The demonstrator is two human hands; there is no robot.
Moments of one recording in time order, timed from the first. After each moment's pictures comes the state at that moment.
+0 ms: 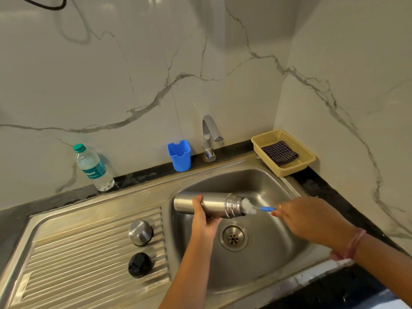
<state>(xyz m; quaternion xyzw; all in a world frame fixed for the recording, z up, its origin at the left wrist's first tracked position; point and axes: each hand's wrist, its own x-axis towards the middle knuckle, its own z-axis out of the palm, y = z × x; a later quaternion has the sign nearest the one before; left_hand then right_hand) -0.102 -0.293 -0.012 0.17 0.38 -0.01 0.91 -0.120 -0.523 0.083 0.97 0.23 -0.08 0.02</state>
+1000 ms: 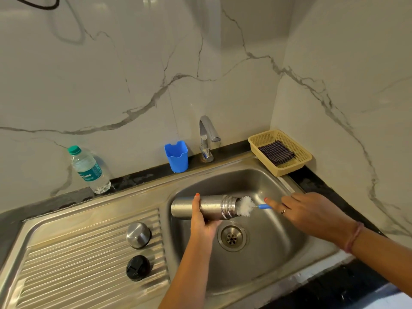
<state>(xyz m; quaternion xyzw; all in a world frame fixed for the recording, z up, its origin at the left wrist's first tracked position) -0.102 -0.293 -0.006 0.15 0.41 -0.02 0.90 -0.110 -0.548 0.076 0.89 0.42 0.14 0.14</state>
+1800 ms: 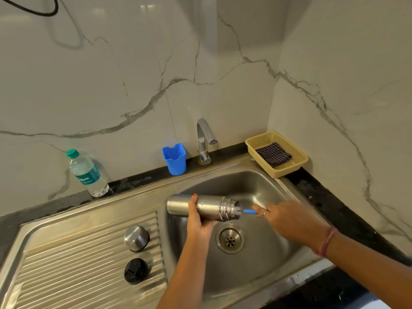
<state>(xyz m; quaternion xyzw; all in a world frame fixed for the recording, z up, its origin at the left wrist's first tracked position) -0.099 -0.289 -0.010 0.18 0.38 -0.02 0.91 -0.115 -0.513 0.062 0.92 0.36 -0.01 0.15</state>
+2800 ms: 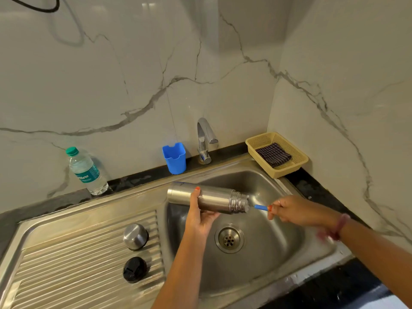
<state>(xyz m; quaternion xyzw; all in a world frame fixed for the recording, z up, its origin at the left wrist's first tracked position) -0.098 -0.285 0.000 0.20 0.33 -0.04 0.92 -0.098 -0.529 0.077 0.91 0.07 -0.28 -0.30</state>
